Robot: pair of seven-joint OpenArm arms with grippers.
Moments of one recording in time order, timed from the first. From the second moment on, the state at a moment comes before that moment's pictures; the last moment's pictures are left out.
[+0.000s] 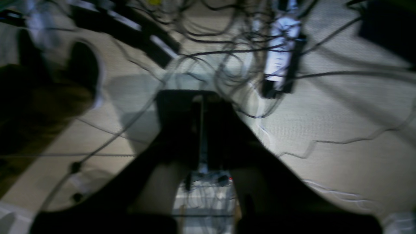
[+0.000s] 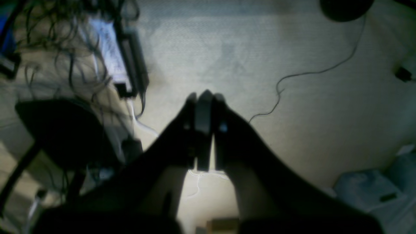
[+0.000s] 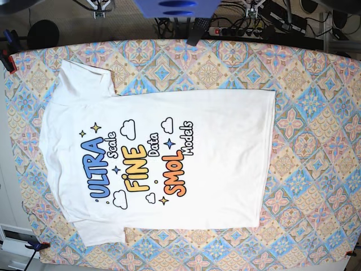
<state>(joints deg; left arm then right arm) 25.1 -7.0 -0.8 24.0 -0.3 0.7 -3.9 -24.6 8.5 5.3 23.6 -0.9 1.8 4.2</state>
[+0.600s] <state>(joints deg) 54.0 -12.4 -0.6 73.2 -1.0 0.7 -1.7 -51.1 12.7 17.6 63.5 10.0 0.9 2.9</state>
